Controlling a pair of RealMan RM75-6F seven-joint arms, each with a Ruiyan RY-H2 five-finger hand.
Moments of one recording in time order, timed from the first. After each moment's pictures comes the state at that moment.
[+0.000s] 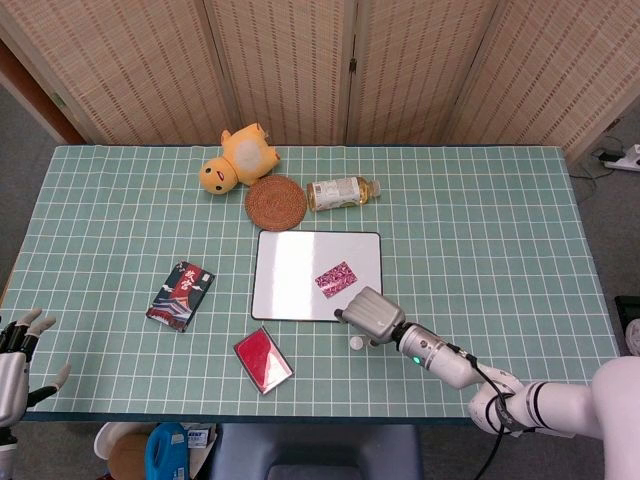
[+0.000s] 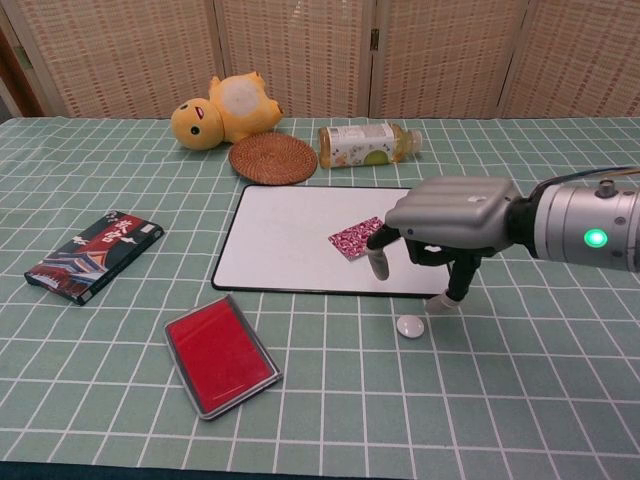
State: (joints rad) left arm -0.01 -1.19 -0.07 -1.63 1.46 1.59 0.16; right arm 0.90 -1.46 -0.04 -1.47 -1.41 0.78 -0.30
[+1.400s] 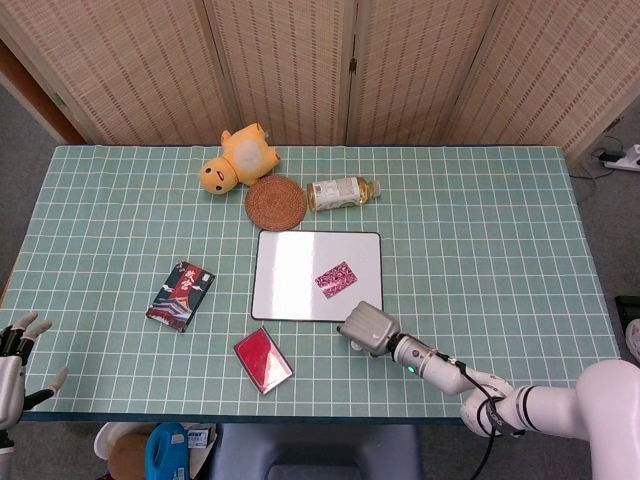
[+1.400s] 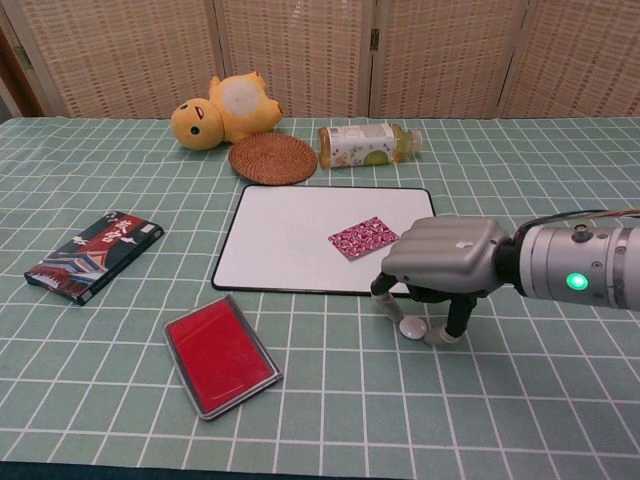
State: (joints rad) left arm 0.00 -1.19 -0.07 -1.60 1.46 1.59 0.13; right arm 0.89 -1.53 -0.04 -1.42 -1.40 0.70 -0.39
